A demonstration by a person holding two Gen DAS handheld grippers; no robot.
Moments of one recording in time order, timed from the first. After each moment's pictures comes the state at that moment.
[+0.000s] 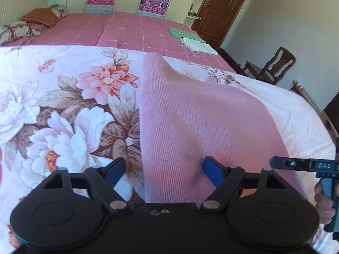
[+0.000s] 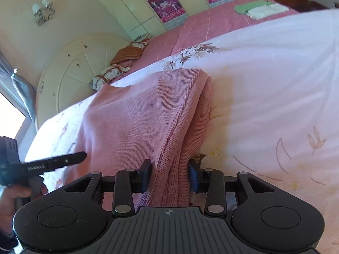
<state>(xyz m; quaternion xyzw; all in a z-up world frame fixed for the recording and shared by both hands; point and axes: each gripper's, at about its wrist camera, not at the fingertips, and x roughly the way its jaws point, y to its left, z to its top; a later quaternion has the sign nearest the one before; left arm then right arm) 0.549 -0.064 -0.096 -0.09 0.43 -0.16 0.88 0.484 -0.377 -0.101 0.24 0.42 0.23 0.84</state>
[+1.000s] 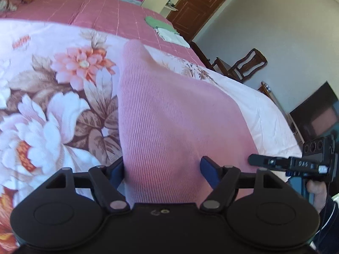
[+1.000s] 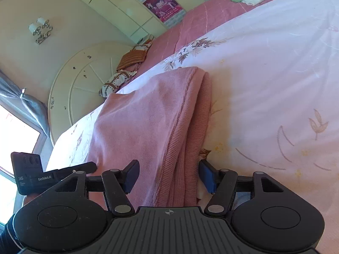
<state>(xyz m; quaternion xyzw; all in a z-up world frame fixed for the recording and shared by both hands) 0.560 -0.048 -0.109 -0.17 0.46 -0.25 0.84 0.489 -0.388 -0.098 0.30 0.43 0.24 0.82</state>
